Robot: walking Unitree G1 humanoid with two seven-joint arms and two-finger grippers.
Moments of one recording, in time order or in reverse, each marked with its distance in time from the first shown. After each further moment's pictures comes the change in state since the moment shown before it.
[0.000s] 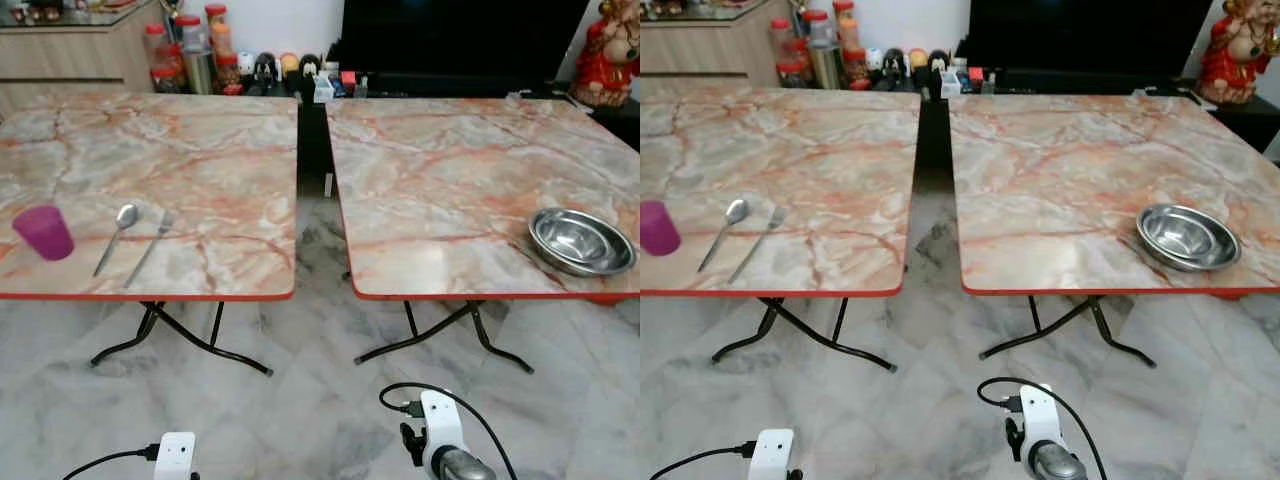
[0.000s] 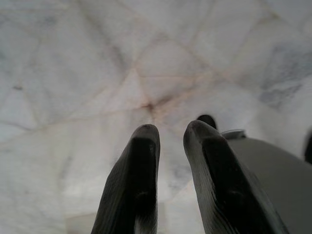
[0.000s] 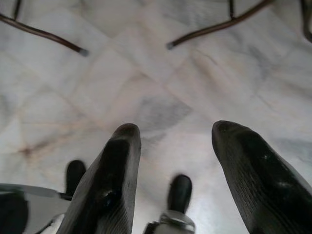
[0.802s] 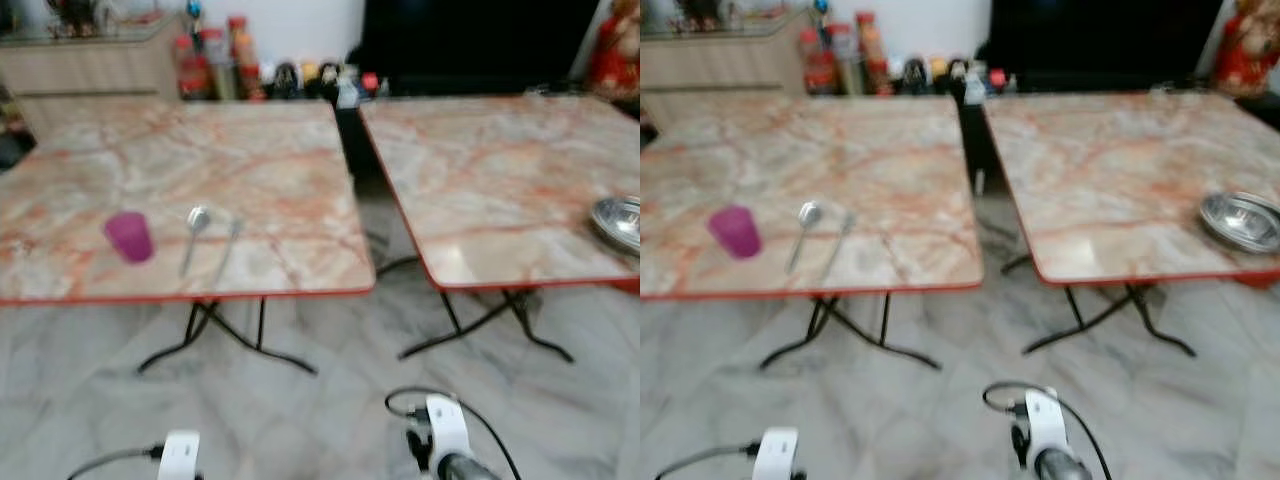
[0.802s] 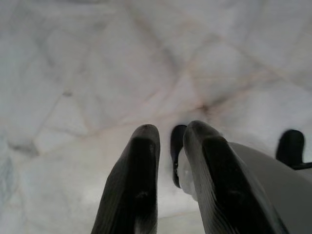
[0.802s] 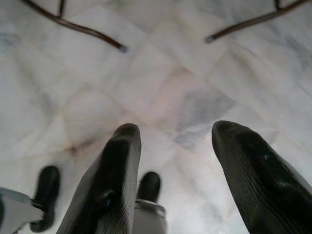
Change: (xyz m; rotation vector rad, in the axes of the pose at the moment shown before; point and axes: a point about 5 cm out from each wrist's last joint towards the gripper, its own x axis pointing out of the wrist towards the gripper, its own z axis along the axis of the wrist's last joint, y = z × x) left arm 0.001 -0.008 0.005 0.017 -0.014 -0.030; right arm -0.003 -0.011 -0.010 -0.002 0.025 -0.029
